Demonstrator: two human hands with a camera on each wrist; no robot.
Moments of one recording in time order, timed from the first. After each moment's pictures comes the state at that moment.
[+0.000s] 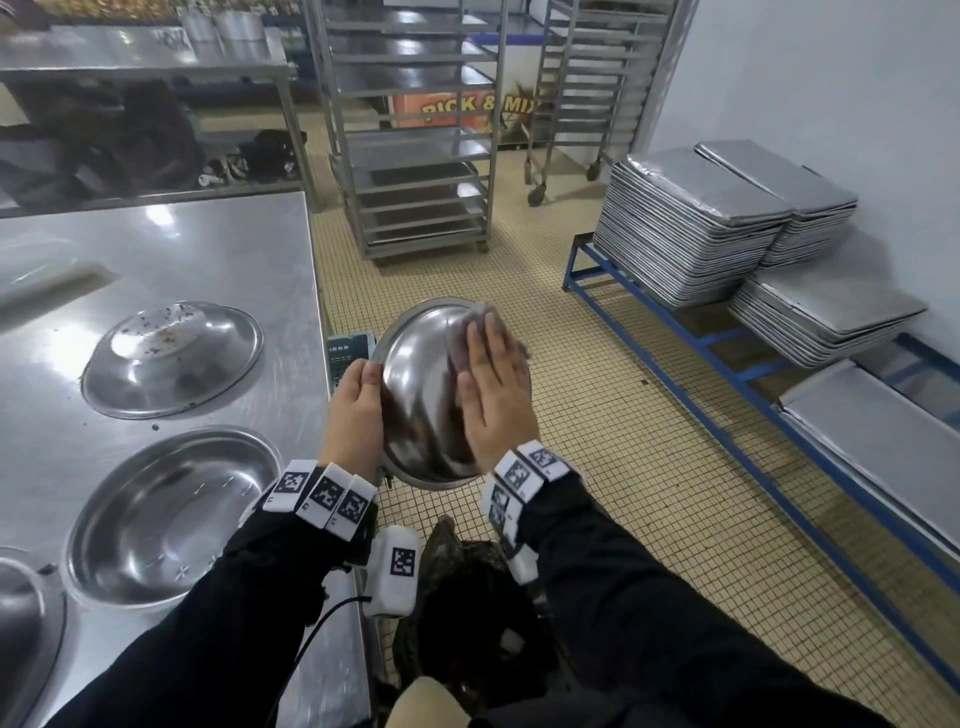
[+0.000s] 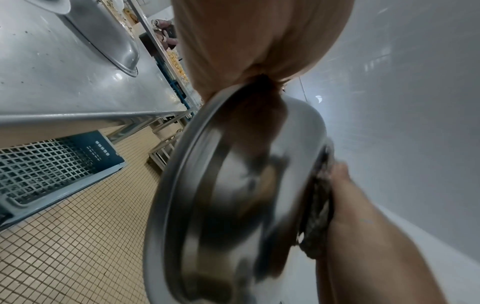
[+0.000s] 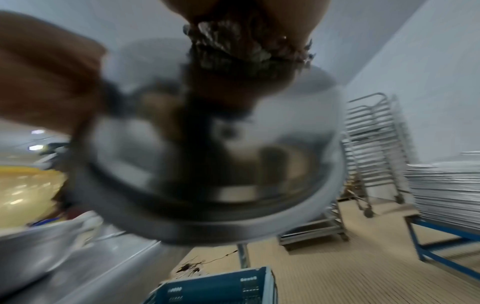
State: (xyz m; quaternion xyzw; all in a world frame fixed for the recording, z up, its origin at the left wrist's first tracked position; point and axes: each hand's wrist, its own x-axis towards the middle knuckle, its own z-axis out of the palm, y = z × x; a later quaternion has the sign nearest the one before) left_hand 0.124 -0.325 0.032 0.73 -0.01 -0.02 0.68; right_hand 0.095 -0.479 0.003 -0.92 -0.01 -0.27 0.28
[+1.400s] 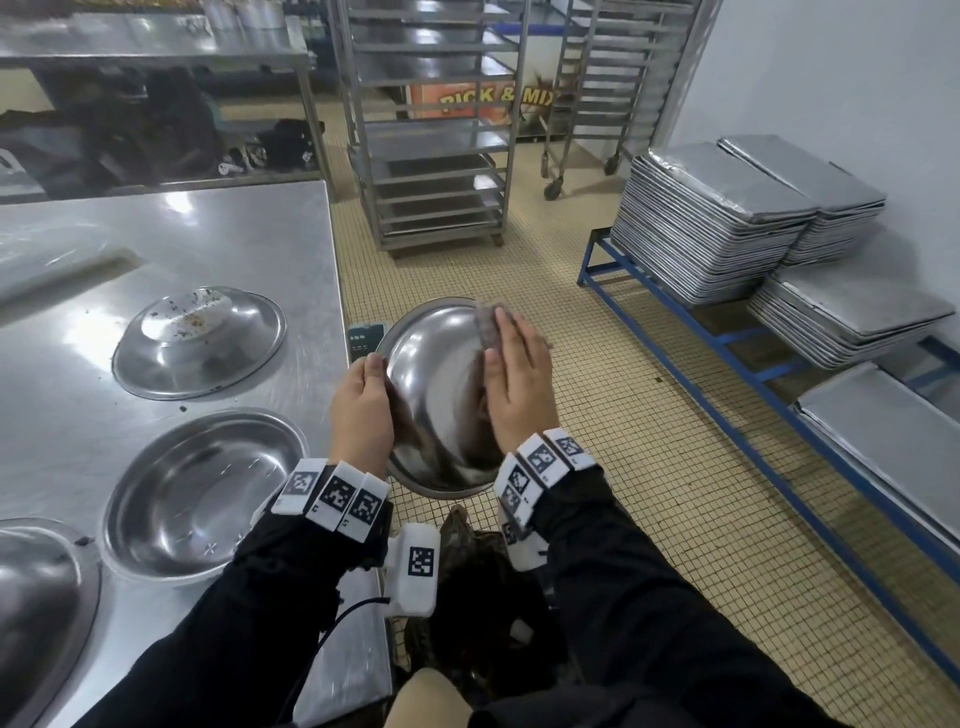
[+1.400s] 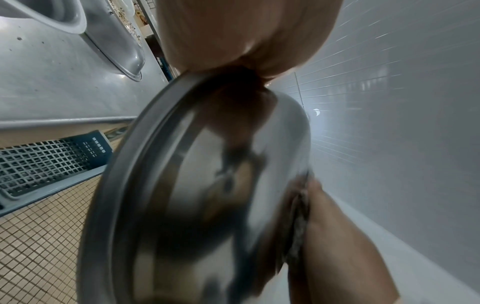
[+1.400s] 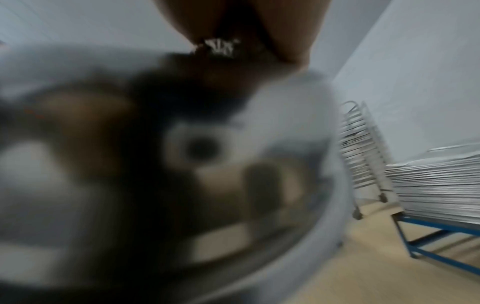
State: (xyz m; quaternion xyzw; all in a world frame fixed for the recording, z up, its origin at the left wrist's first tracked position) left_hand 0.118 -0.311 0.036 0.74 0.06 0.01 0.67; right_hand 0.098 -0.466 0.015 -0.89 0.05 -0.28 0.36
